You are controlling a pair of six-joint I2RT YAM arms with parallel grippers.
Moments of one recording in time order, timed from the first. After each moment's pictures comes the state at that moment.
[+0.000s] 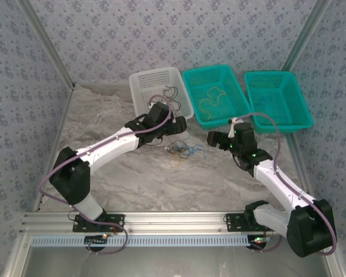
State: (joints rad) left arm -0.76 1.63 1.25 -0.36 -0.12 -0.78; right arm 0.32 1.07 0.63 -0.18 -0.07 0.41
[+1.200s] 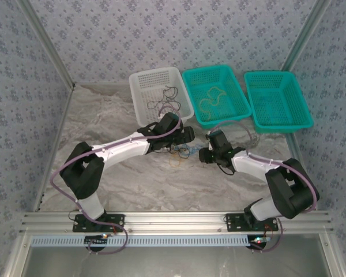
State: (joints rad) left arm -0.83 1.72 1.21 -0.29 -0.07 -0.89; right arm 0.52 1.44 0.63 -0.14 0.01 0.39
